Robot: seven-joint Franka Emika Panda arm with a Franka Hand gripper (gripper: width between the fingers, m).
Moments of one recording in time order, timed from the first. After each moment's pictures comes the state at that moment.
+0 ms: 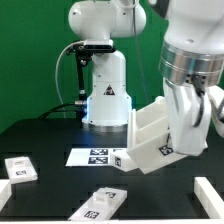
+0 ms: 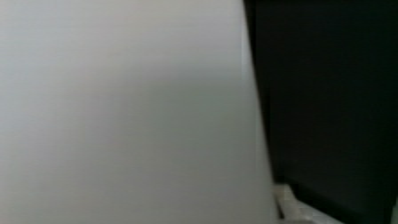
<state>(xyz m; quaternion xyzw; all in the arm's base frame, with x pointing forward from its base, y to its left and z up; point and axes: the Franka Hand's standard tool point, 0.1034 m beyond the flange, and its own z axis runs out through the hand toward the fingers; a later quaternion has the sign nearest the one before) 0.582 0.083 0.116 0.68 -0.71 -0.08 0.15</state>
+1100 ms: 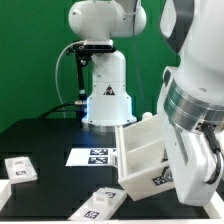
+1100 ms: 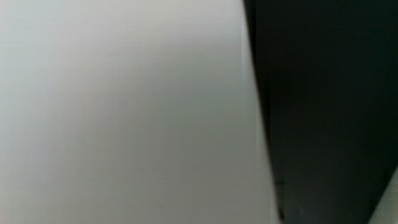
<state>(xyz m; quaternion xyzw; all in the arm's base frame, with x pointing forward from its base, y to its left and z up) 0.614 0.069 0.077 0.71 -0.67 -0.08 0.22</state>
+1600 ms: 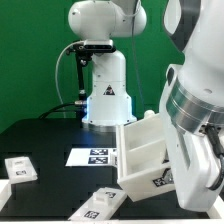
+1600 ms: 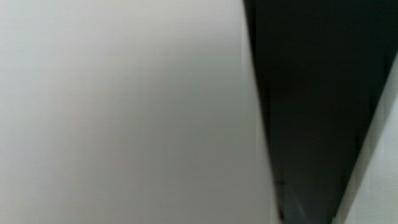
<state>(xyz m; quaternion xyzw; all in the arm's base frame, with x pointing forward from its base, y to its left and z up) 0.627 0.068 0.079 0.70 -0.67 -0.09 0.23</state>
